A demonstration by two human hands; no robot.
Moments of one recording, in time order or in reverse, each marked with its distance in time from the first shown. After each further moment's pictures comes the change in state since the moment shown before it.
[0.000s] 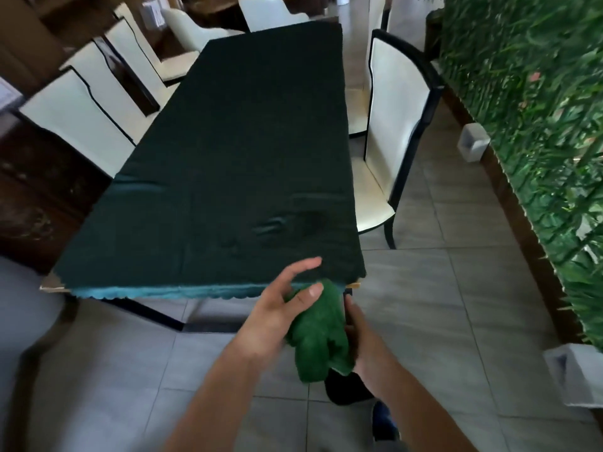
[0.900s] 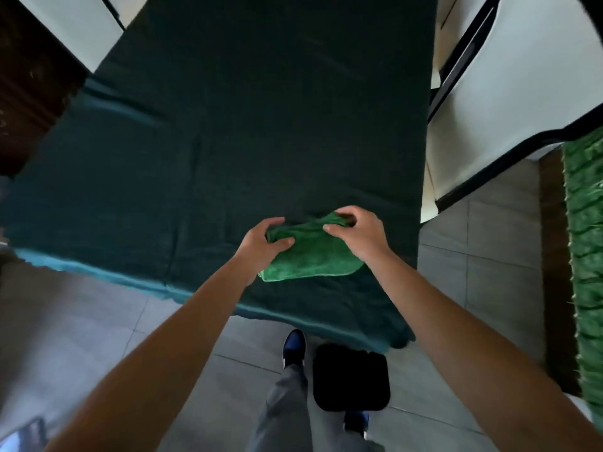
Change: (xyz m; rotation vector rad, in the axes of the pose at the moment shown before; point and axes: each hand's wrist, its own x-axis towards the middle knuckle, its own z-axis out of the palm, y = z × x) left_hand 0.271 -0.037 -0.242 0.388 0.425 -0.247; right_hand 0.299 -0.178 0.129 -1.250 0.185 -0.499
